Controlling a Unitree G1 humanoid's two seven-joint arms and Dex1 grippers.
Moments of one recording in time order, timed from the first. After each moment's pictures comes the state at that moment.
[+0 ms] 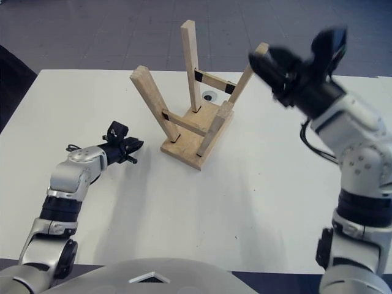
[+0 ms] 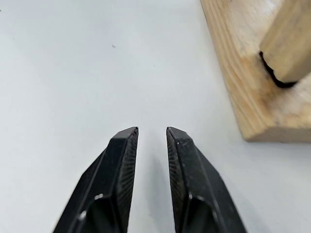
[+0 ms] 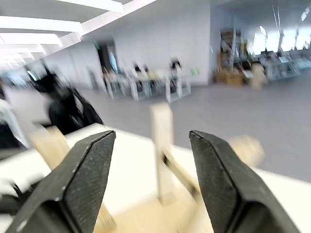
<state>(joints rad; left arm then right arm) -0.37 0.36 -0.10 0.17 -0.18 0.67 -0.44 -0.27 -0.78 -0.16 -0.26 0.86 0.68 0.41</state>
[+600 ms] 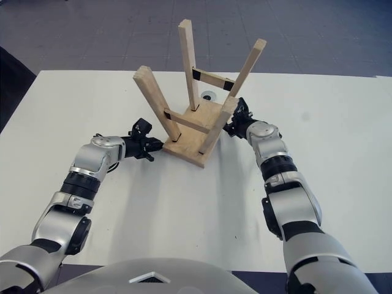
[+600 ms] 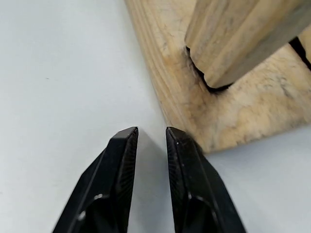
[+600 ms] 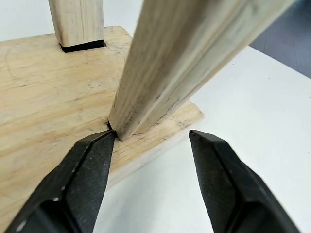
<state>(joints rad) -0.49 0.28 -0.24 0.32 -0.17 0.73 -0.69 -0.80 -0.37 0.24 1.06 0.08 0.06 0.41</state>
